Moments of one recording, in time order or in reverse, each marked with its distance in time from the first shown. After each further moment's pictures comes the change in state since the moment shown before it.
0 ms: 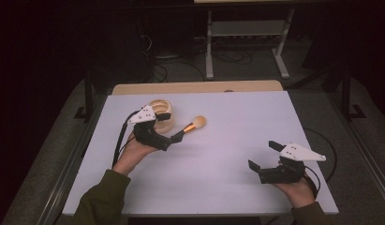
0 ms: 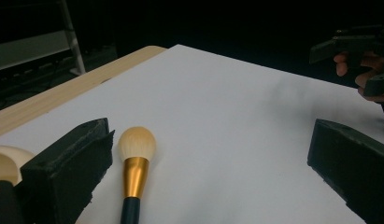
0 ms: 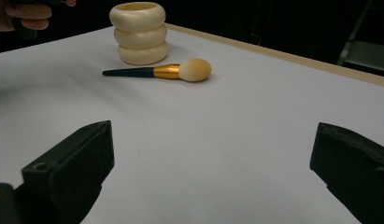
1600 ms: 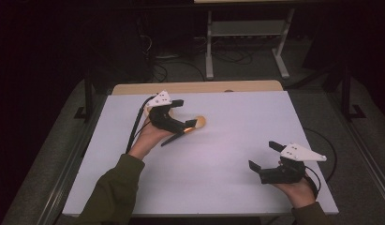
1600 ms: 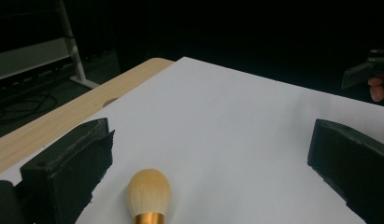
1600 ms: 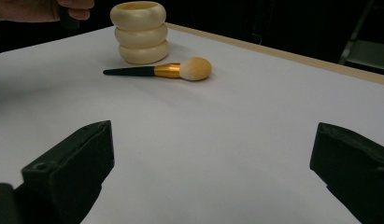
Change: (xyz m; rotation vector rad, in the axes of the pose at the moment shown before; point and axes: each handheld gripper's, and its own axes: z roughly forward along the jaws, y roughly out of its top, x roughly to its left) left arm 0.021 0.028 0.049 -0.005 0.000 0.011; right arm -0.001 -0.001 -0.001 0.001 0.006 0.004
